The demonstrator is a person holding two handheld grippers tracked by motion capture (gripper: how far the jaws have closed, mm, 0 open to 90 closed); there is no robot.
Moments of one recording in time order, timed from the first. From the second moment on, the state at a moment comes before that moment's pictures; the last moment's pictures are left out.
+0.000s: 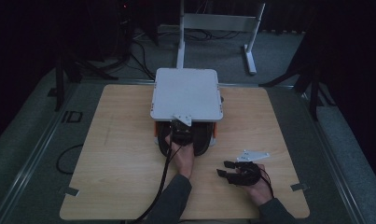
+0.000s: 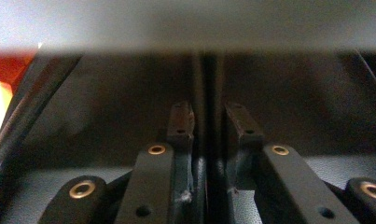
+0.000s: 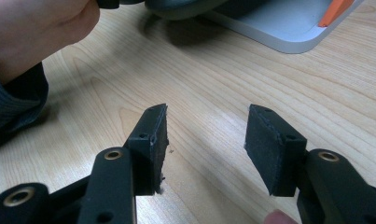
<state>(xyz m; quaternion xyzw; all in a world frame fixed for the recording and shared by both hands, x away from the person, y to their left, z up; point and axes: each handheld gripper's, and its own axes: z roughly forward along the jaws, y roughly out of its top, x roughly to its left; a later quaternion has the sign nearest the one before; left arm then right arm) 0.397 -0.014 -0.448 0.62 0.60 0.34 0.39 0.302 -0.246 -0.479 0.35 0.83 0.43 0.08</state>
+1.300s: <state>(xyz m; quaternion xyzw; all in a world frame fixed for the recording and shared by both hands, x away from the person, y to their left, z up) 0.416 -0.020 -0.438 0.59 0.59 0.37 0.40 0.302 -0.246 -0.478 0.35 0.83 0.43 0.08</state>
